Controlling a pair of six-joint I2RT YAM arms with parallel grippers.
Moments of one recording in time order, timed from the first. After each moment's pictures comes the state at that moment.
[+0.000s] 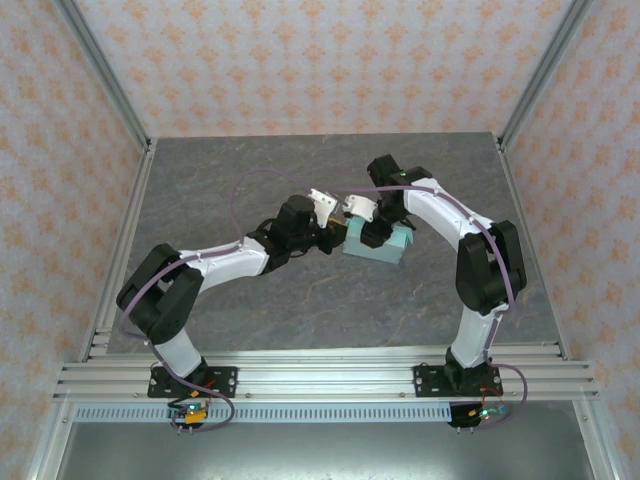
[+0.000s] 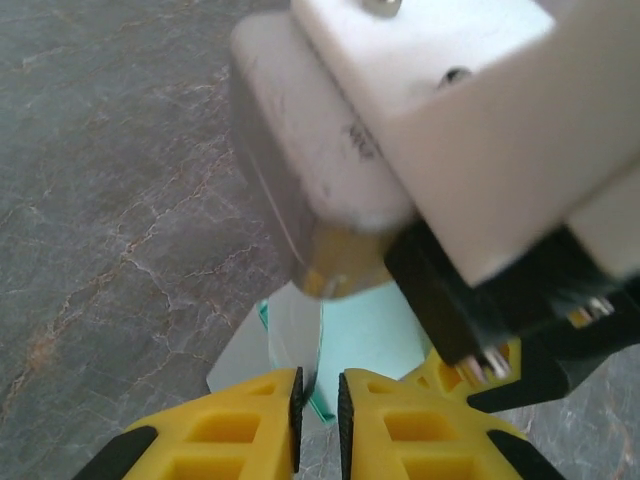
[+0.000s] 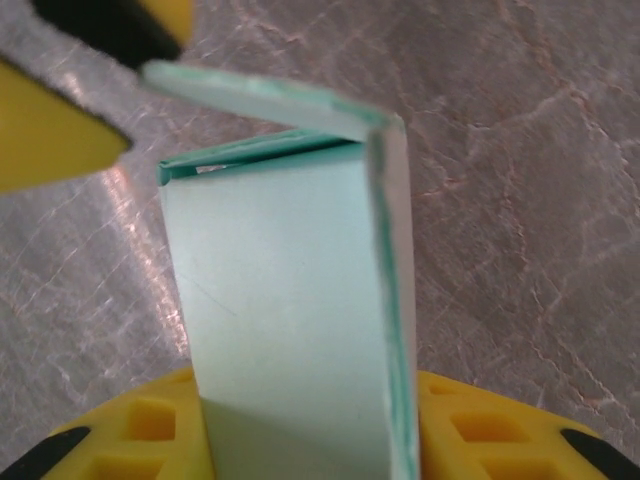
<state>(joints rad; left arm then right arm) -0.64 1.69 0.97 0.22 0.22 -0.28 0.41 1.84 1.48 -1.00 -0.23 -0.77</state>
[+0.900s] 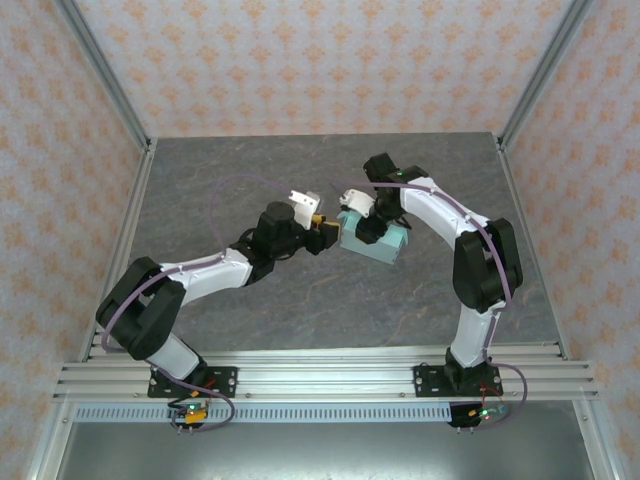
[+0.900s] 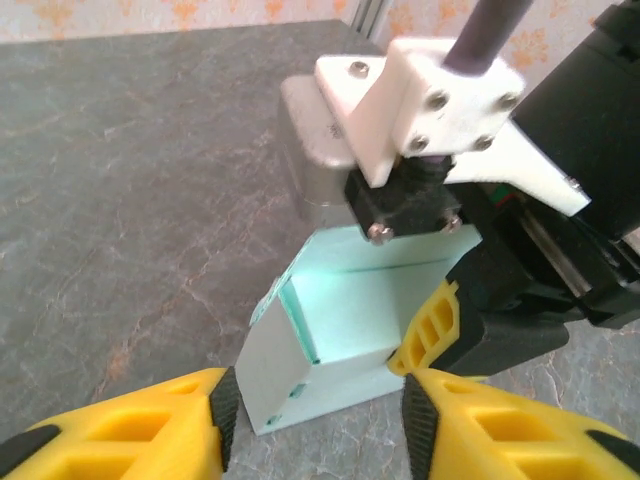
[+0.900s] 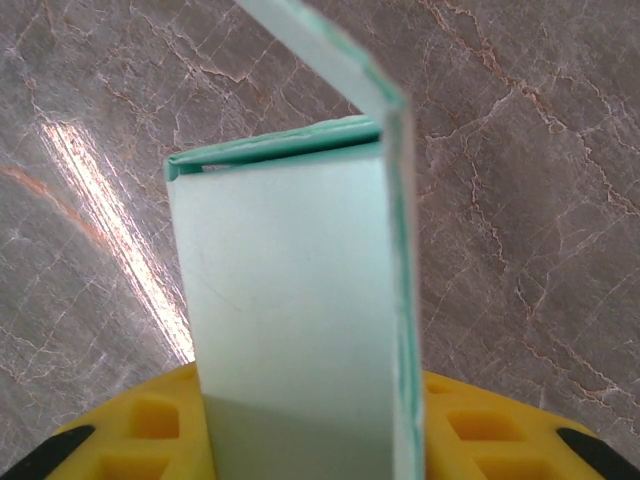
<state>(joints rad) -0.60 1.57 0.81 0.40 0.19 -0.25 0.42 1.86 1.50 -0.97 -0.22 -0.64</state>
